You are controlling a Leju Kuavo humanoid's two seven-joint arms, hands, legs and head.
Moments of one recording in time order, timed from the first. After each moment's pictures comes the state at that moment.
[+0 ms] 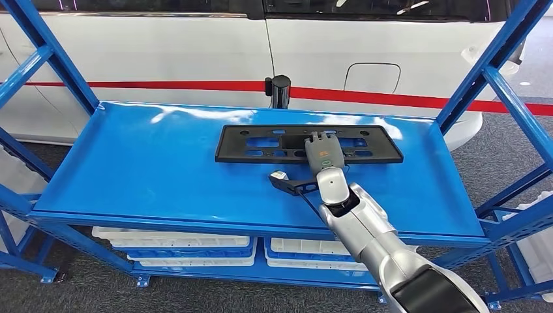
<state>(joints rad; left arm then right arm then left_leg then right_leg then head) -0.02 -0.08 0.82 -0.20 -0.88 0.03 -0.30 -0.64 0.01 0.57 -0.79 1.55 -0.01 0.42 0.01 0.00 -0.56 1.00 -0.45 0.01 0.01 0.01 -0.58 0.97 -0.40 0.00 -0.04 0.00</state>
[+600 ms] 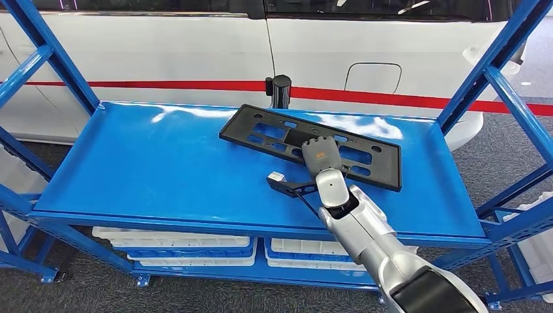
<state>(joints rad) -0.02 -0.08 0.84 -0.20 -0.90 0.03 -0.32 -0.62 0.02 0.57 -0.79 1.55 -0.08 0.42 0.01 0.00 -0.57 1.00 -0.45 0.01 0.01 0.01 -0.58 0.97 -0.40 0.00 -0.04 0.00</state>
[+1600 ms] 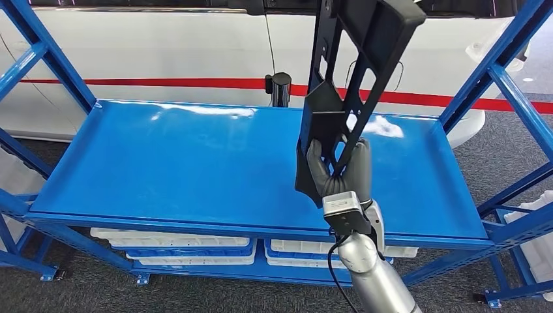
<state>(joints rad) -0.02 -0.08 0.87 -0.20 -1.00 0.02 -0.42 -0.20 0.03 0.41 -1.69 0.37 -0.48 -0.34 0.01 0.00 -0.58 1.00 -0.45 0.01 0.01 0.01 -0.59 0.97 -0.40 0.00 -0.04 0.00</state>
